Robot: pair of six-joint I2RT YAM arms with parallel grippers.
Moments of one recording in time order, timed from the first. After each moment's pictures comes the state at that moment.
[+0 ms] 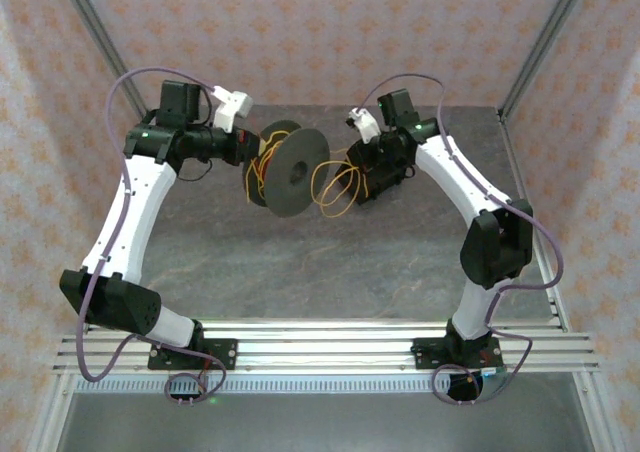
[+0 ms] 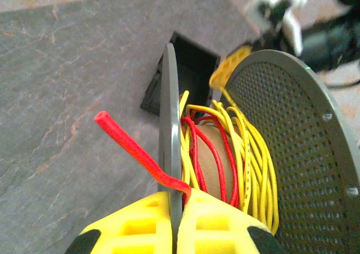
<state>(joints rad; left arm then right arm) -0.09 1.47 1.66 -0.94 0.66 0.00 0.37 1.81 1.65 -0.76 -0.45 -0.20</state>
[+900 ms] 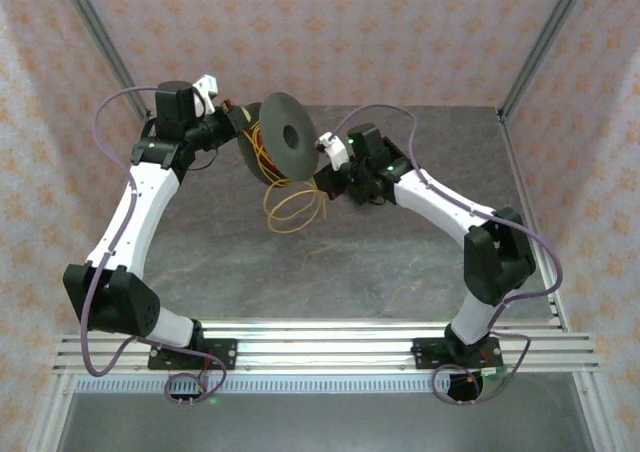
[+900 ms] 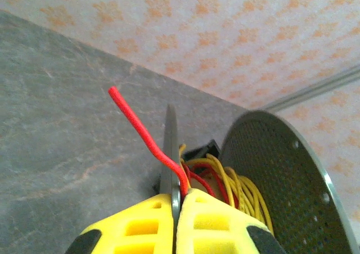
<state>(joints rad) -0.06 1.44 1.45 -0.45 0.37 -0.64 0.60 1.71 1.34 -0.31 -0.46 0.00</state>
